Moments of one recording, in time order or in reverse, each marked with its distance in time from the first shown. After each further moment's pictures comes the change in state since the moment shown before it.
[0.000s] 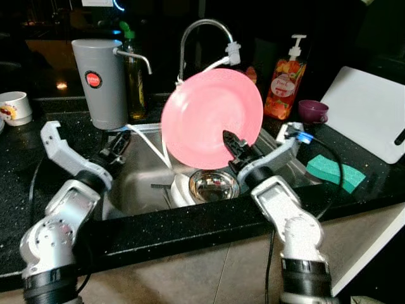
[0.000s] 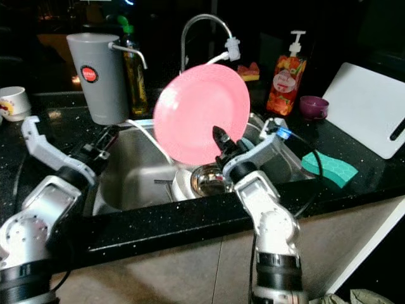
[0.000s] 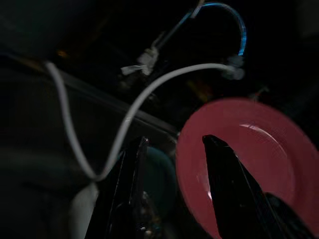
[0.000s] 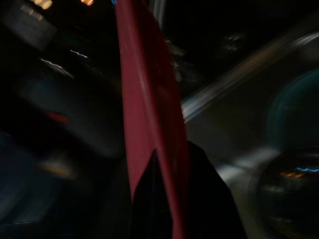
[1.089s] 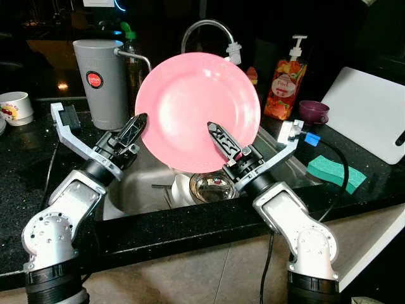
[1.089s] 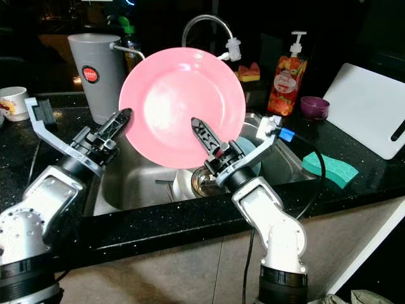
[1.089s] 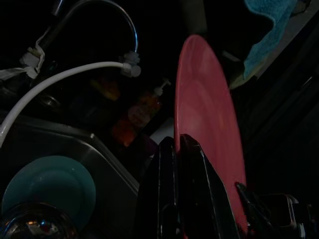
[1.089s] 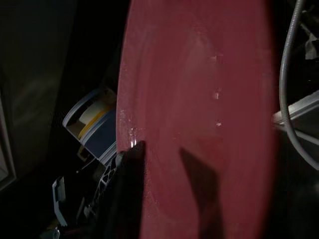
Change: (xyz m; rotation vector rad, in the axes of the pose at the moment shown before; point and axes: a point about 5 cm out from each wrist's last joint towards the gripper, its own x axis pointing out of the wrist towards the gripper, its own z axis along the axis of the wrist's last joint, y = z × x) left arm 0.005 -0.051 0.008 -0.116 0.014 -0.378; right arm -0.045 0.053 0.009 0.314 0.023 0.493
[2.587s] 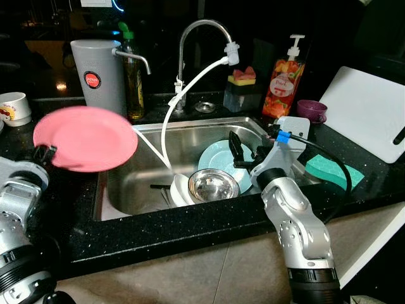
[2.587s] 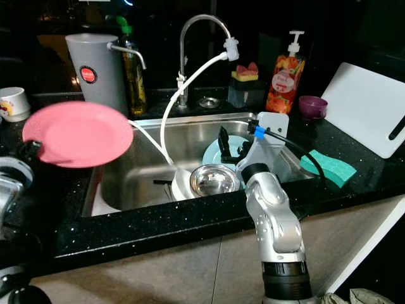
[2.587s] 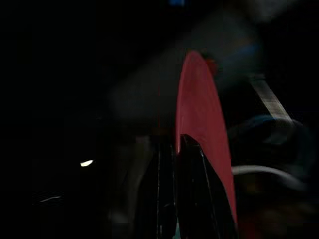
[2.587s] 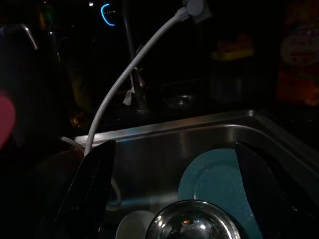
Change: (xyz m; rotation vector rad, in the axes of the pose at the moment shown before) left arm -0.052 0.077 0.082 0.034 -0.323 0.642; right arm -0.001 -0.042 0.025 -0.853 -0.067 -0.487
